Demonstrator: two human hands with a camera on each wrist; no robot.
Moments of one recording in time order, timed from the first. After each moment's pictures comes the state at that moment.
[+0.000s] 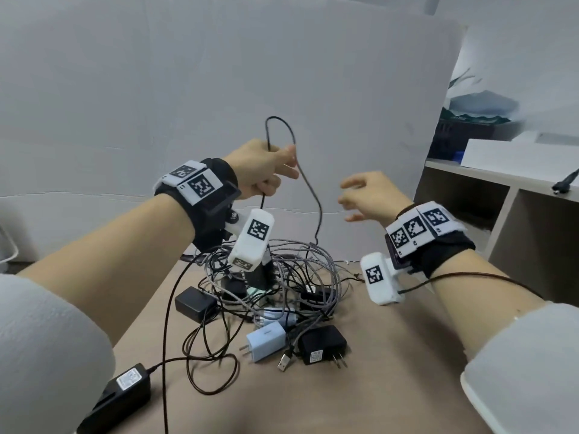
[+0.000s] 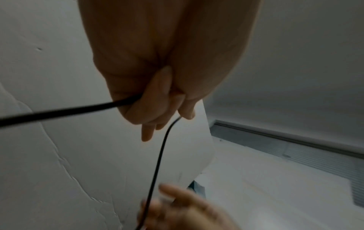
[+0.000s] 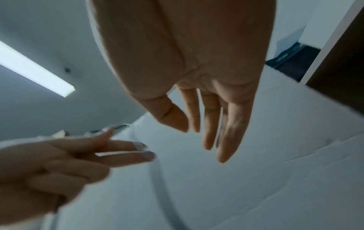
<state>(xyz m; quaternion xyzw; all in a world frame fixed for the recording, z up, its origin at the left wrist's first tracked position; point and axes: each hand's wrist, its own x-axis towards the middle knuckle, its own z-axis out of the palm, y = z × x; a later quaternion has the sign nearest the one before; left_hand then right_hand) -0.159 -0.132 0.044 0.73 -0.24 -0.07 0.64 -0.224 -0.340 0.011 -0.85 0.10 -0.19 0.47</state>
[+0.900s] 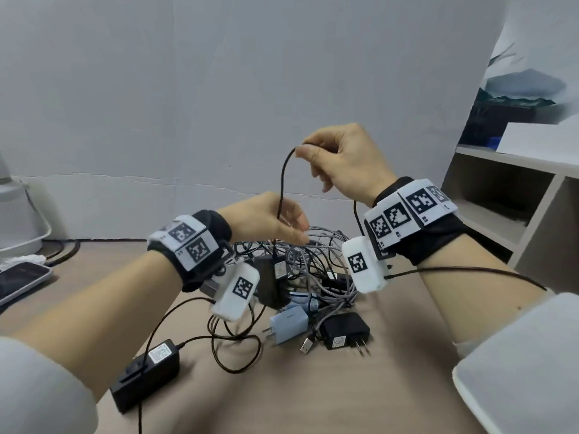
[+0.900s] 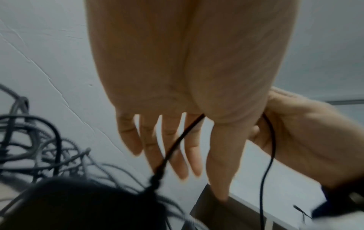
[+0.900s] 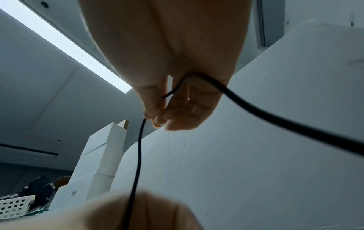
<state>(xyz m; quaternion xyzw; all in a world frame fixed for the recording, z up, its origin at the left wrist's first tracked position) -0.169 -0.084 -0.042 0.82 -0.40 -0.11 0.40 -0.225 -0.251 0.026 -0.86 -0.16 -0.30 0.38</state>
